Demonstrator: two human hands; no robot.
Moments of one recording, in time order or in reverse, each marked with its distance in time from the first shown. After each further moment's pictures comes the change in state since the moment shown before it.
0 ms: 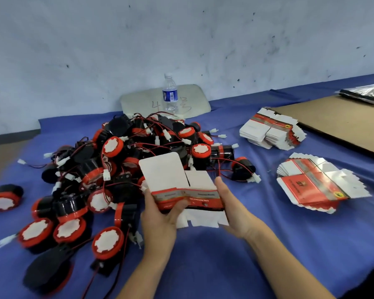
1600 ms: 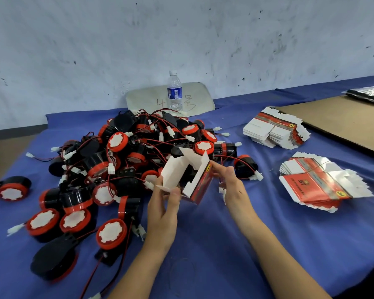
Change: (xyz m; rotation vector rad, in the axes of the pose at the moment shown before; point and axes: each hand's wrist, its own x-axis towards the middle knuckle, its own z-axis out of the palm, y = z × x) left_hand -0.006 0.016 -0.004 -0.150 -0.137 0.013; right_hand 0.004 -0.007 0.012 -0.262 0.315 -0.529
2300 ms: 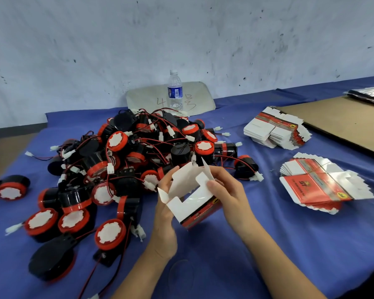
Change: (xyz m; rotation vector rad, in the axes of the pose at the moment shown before) left_hand -0.004 0.004 0.006 -0.144 -0.096 0.111; right_hand -0.008 0.000 0.002 0.105 -0.135 -0.083
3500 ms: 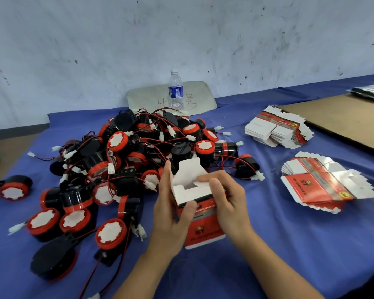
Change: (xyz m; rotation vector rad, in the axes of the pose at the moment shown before) left_hand 0.000 0.010 -0.001 0.330 -0.026 0.170; right_hand -0.006 0.006 0.011 -0.231 0.196 -0.185
